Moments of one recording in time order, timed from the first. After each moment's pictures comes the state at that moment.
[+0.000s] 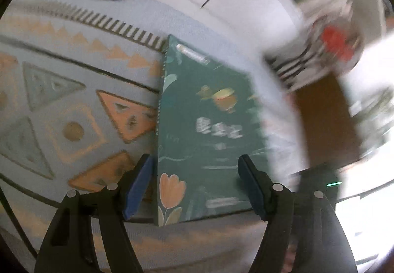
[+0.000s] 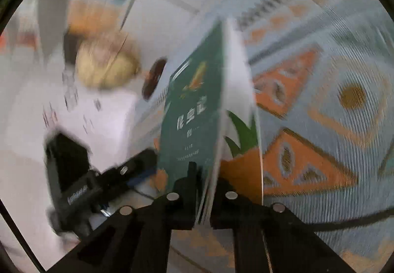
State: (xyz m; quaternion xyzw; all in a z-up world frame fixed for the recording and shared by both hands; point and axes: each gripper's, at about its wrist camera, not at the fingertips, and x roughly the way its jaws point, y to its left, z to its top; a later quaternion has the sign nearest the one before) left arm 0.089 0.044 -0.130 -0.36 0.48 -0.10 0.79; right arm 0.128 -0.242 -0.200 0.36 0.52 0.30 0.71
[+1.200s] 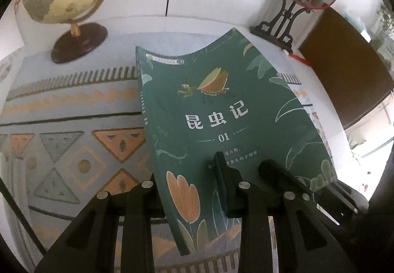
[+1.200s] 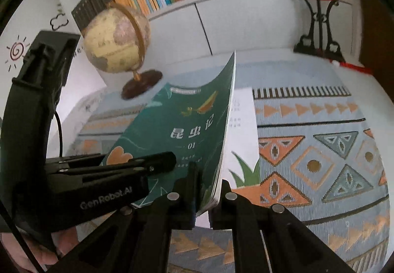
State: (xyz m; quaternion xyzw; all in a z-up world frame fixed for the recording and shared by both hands) left arm 0.090 -0.030 -0.095 -0.08 0.51 -0.07 0.85; right arm 0.078 -0.168 -0.119 0.05 0.41 0.21 0.89
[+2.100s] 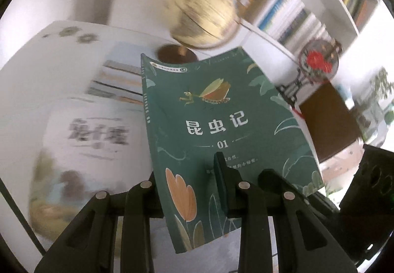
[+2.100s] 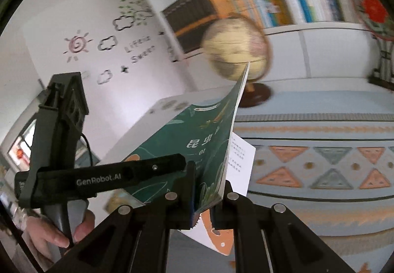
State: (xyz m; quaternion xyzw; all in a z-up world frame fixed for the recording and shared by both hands) left arm -0.074 0.175 -0.017 -0.23 0.42 -0.01 0.88; right arm -0.043 -0.026 -0.046 0.08 0.35 0.39 0.85
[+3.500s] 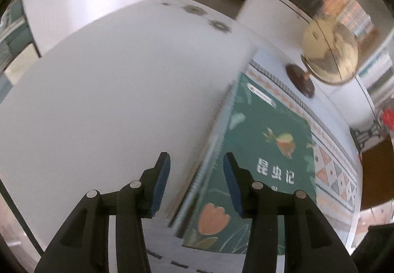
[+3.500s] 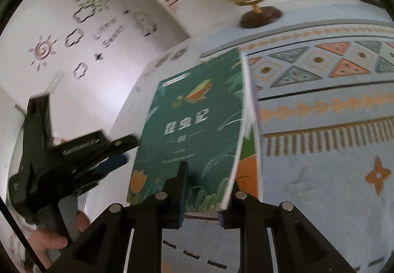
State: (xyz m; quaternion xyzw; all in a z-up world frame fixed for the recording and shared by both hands) left arm -0.145 0.332 -0.068 -0.28 0.45 0.22 0.82; right arm -0.101 0.099 -0.127 0.15 0.48 0.28 0.81
